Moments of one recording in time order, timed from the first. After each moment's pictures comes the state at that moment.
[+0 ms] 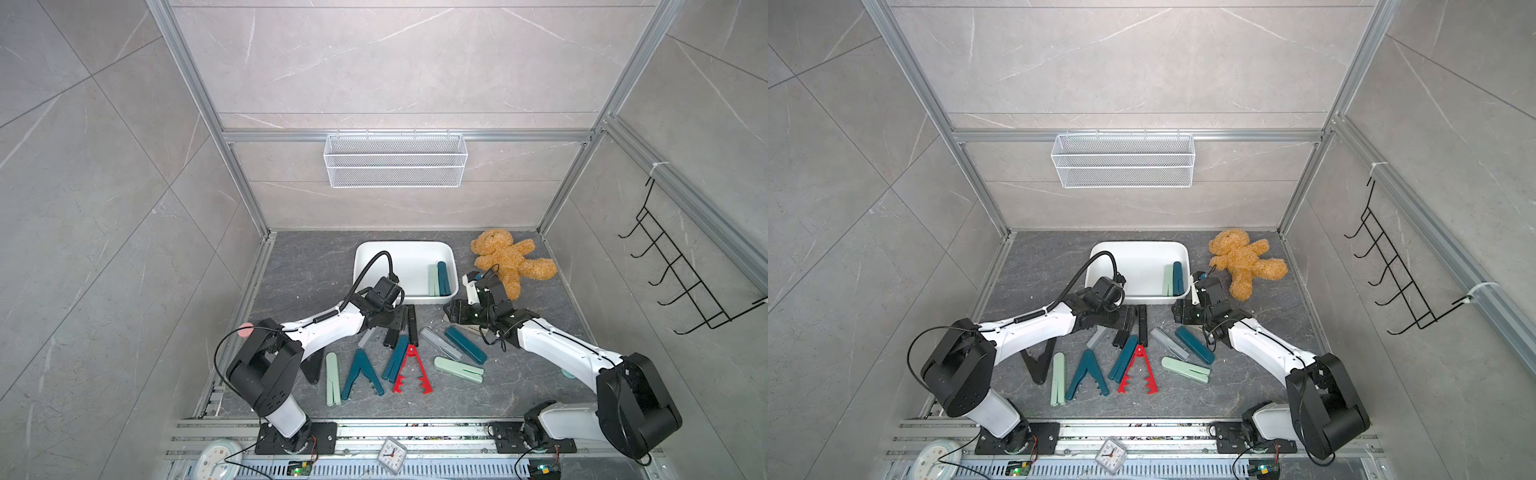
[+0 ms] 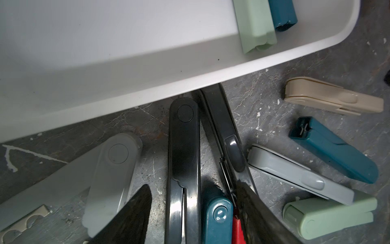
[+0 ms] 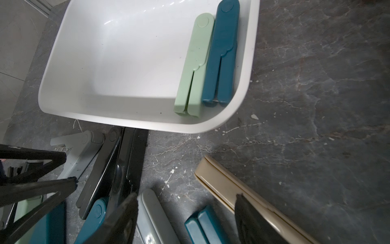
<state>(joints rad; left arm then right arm) -0.73 1.63 1.04 -0.42 0.01 -0.43 0.42 1.35 0.74 -0.17 -0.12 0.41</state>
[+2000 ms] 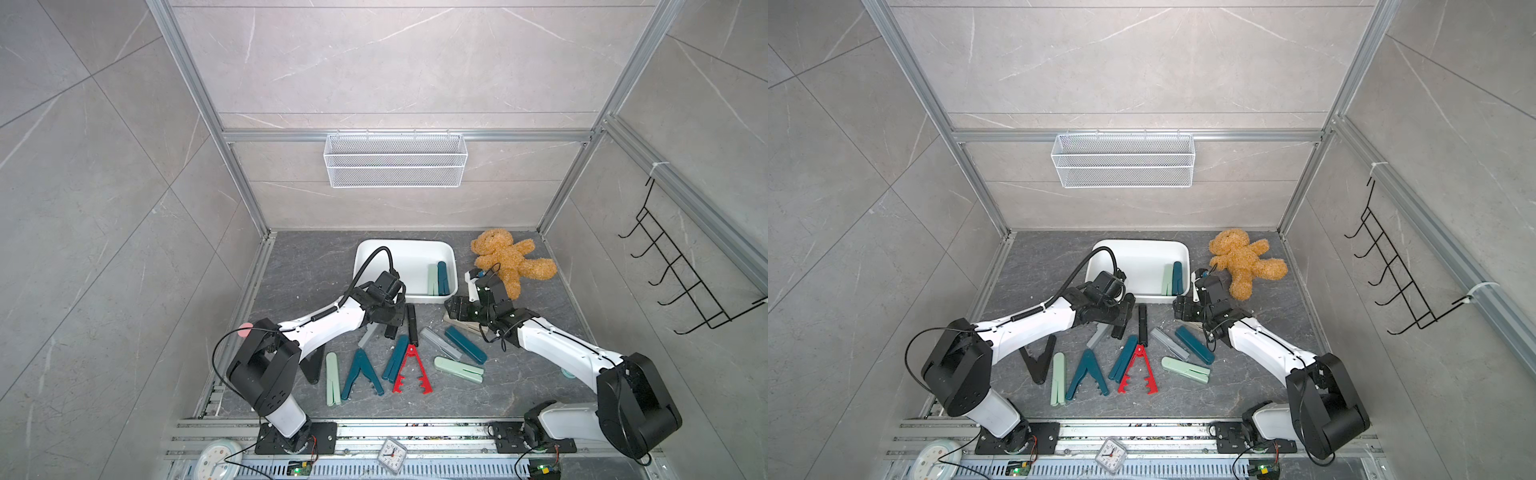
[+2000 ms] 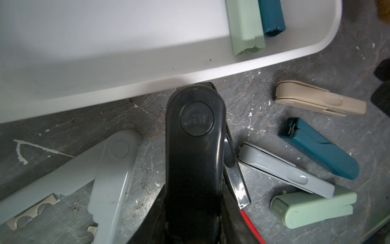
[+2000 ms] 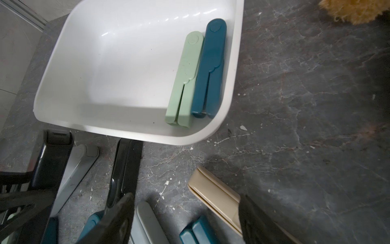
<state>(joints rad) -0.73 1.61 1.12 -0.52 0.04 -0.46 0.42 1.35 0.75 -0.14 -0.06 0.42</state>
